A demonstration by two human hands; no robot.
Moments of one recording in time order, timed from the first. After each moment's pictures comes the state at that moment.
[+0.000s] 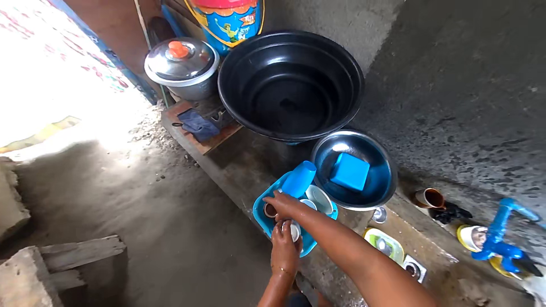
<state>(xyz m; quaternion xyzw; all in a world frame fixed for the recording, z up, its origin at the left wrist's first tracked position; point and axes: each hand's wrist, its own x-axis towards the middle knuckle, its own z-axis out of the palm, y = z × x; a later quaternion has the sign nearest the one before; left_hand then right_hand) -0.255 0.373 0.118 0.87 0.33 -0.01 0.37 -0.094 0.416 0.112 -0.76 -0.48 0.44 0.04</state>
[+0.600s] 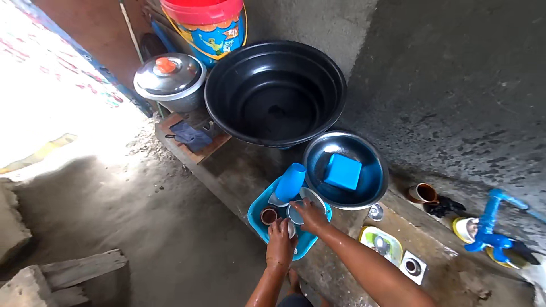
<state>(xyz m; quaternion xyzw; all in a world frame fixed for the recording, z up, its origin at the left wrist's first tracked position) -0.232 0.389 0.112 0.89 0.28 -0.11 0.33 -0.090 0.306 0.099 -0.87 -0.33 0.38 0.05</state>
